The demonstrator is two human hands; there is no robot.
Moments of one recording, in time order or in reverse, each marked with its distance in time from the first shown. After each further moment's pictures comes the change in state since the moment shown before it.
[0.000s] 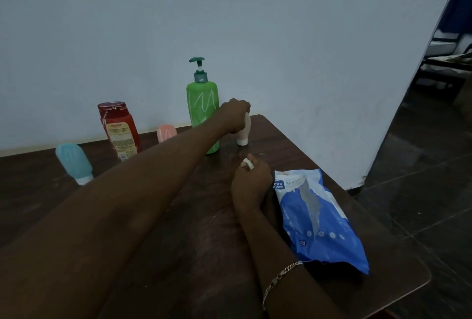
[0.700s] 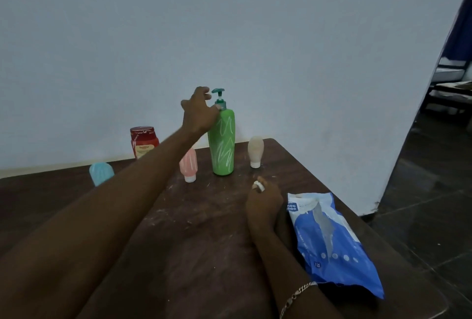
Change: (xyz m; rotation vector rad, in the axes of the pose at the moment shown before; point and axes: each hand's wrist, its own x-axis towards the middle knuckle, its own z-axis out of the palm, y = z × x) left_hand -0.062 -0.063 -0.089 -0.716 0.532 -0.339; right_hand -0.009 -0.004 -0.002 -0.005 -0.017 -0.056
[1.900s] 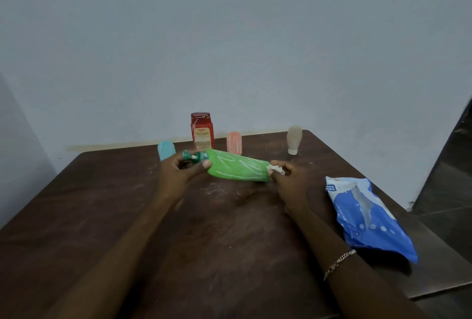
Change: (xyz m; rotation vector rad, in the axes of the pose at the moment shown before) left_hand -0.203 -0.075 -0.150 -0.424 0.053 -0.178; right_hand -0.034 -0.011 -0.003 0.288 -0.325 -0.154
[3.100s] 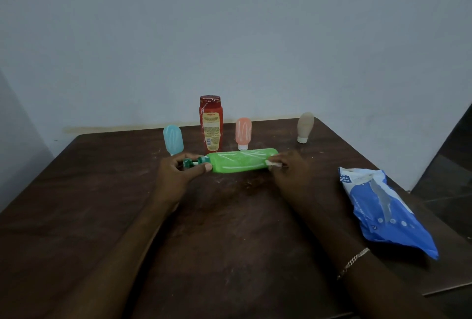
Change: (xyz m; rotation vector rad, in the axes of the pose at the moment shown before) left_hand -0.002 -0.031 -0.031 0.095 -0.016 -0.116; right_hand -0.018 -0.011 0.014 -0.497 -0.130 -0.349
